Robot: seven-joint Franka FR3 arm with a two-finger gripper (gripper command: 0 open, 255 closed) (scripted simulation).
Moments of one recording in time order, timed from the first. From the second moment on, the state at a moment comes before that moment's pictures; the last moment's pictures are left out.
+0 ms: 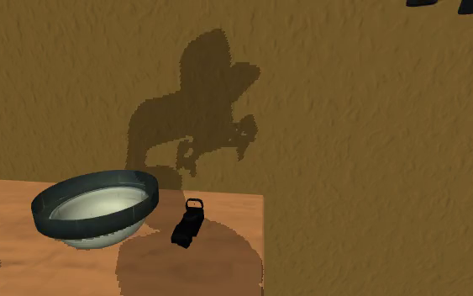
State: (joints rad) arm 0.00 -0.81 -0.03 -2.27 -0.04 1.58 -0.15
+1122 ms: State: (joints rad) arm 0.01 -0.52 0.21 -2.39 0.05 1.96 0.22
